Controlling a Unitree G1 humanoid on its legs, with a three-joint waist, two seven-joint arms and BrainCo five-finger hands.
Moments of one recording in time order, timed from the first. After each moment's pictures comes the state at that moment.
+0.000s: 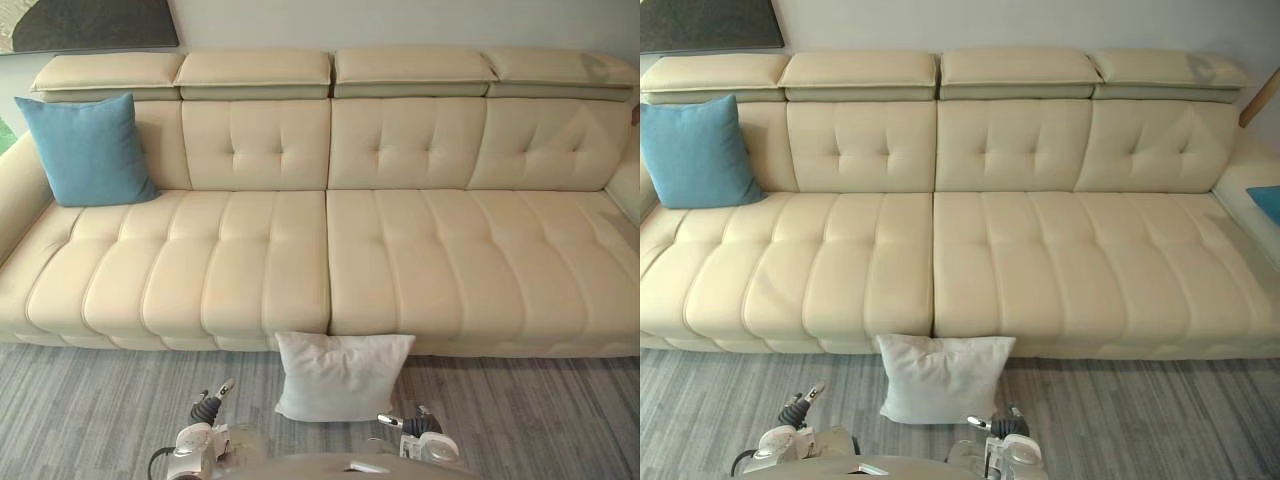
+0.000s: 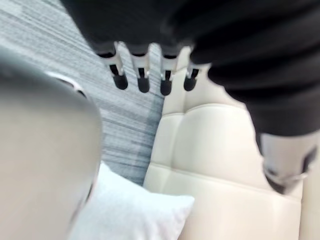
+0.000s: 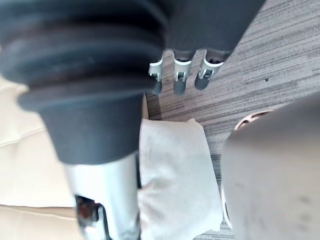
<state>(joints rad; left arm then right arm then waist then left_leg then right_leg) 0.06 -0.05 0.31 0.93 0.04 0.00 0.10 0.10 -0.01 -0.26 0.83 -0.08 0.04 -0.11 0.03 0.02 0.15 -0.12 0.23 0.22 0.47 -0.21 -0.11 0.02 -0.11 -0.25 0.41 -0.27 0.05</state>
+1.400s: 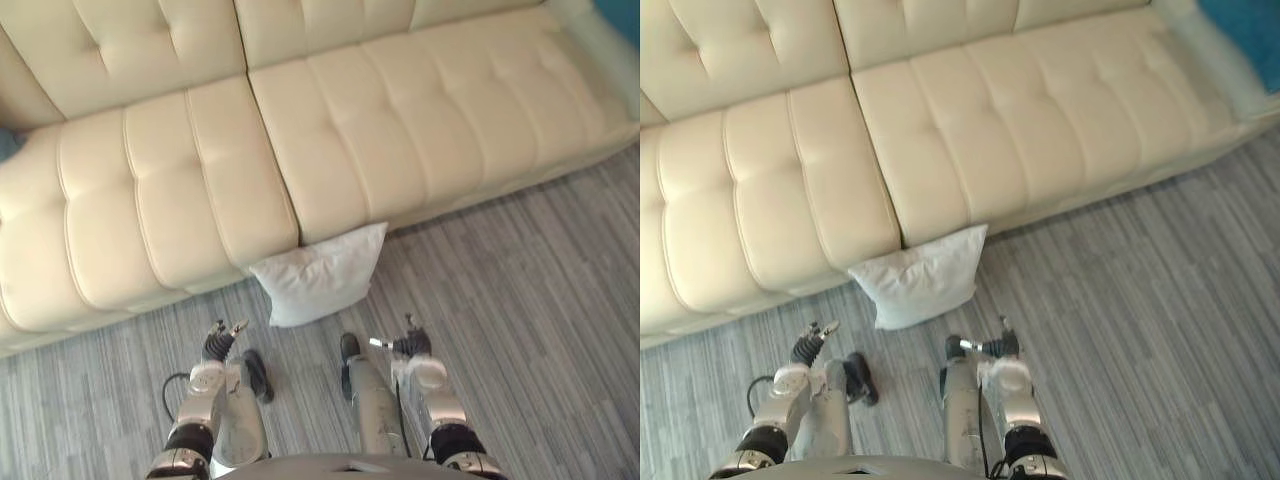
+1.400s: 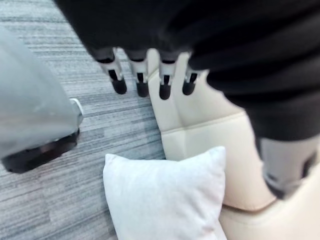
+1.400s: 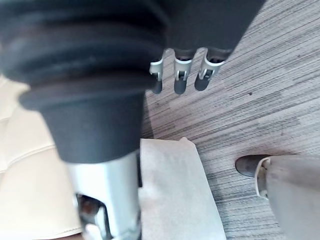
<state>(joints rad) -0.12 0.03 0.10 0.75 -0.04 -0.02 0.16 -0.13 -0.08 -0.12 0.56 -0.10 0.04 -0.22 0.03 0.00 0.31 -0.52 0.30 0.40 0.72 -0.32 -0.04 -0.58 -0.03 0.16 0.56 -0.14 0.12</state>
